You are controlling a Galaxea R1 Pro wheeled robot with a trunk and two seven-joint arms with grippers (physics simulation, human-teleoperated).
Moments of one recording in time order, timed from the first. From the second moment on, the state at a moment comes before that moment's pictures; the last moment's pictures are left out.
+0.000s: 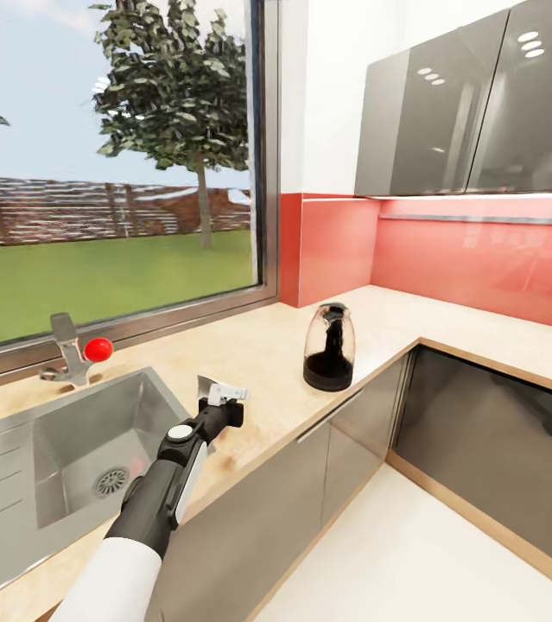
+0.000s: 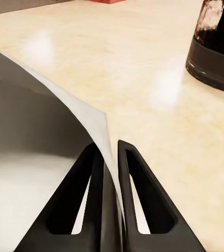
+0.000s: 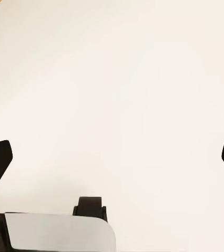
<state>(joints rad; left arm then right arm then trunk) -0.61 -0.17 -0.04 -1.06 -0.13 0.34 -0.16 -0.14 -0.07 0.03 -0.18 0.00 -0.21 0.00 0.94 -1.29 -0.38</state>
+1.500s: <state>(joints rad) -0.61 -0.17 -0.03 -1.08 -0.13 0.33 -0.16 -0.14 -0.07 0.03 -0.18 0.00 -0.21 0.00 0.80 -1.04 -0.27</state>
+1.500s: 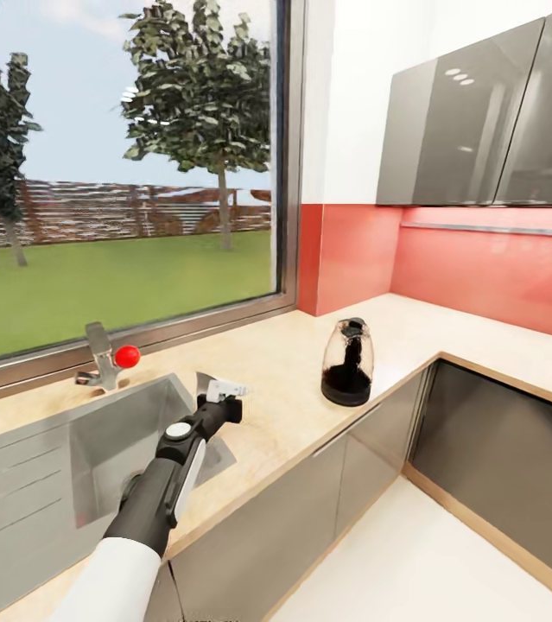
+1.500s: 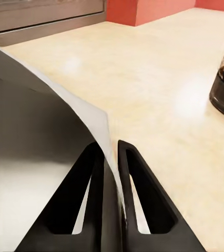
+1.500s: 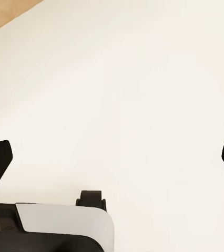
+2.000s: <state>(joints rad) -0.61 -0.17 -0.03 -1.09 -0.13 0.33 -0.16 -0.14 -0.07 0.03 -0.18 0.00 -0.21 0.00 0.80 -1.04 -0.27</state>
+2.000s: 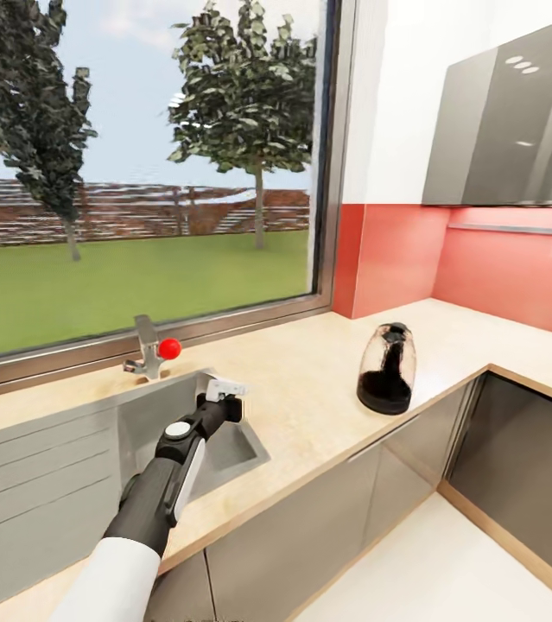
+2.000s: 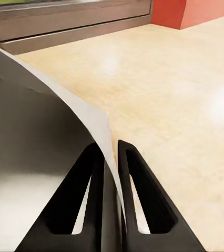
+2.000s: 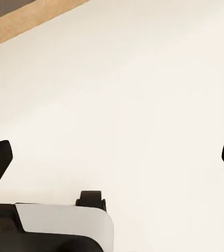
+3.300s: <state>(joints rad) -0.61 -0.17 -0.02 -1.22 -0.14 0.34 -0.16 -0.14 -0.07 0.03 -0.18 0.00 -0.21 0.00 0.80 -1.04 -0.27</state>
